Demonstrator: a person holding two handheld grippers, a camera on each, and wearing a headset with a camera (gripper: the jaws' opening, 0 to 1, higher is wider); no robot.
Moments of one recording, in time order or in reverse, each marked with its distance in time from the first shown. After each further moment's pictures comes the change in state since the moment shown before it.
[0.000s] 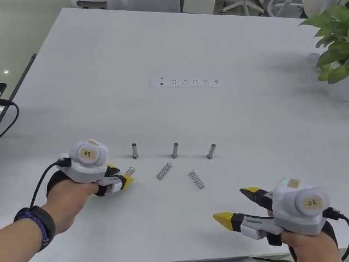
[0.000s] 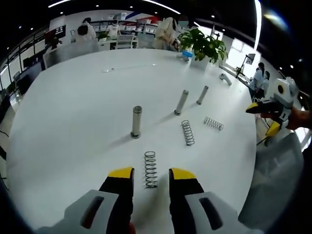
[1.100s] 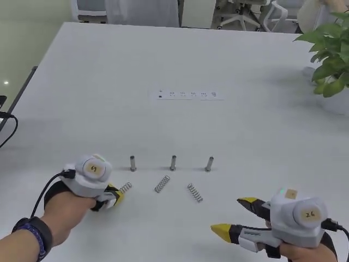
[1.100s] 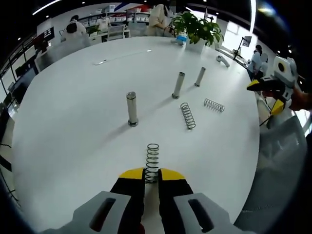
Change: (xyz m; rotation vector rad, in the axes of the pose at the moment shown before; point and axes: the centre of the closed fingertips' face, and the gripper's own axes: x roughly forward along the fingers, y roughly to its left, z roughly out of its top) left arm -0.004 0.002 -0.018 0.101 0.113 0.013; right arm -0.001 0.003 0.008 -0.022 -0.006 0.008
